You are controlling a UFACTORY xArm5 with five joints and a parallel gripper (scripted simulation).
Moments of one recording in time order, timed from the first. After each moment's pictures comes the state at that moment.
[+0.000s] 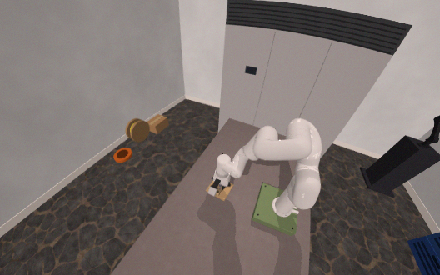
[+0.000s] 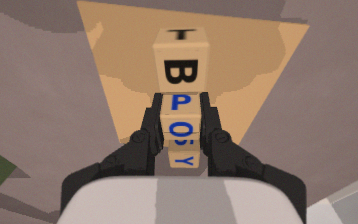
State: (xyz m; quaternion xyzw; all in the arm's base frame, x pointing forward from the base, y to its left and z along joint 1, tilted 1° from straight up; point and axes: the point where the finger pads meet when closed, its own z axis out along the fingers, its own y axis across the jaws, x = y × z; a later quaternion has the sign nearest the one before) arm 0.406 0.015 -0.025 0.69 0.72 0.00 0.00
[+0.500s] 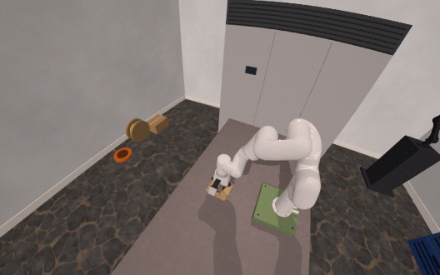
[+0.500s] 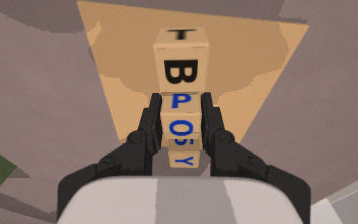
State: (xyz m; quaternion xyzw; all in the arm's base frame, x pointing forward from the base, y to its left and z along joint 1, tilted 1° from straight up) arm 0.406 0.015 -0.025 0.69 0.72 0.00 0.00
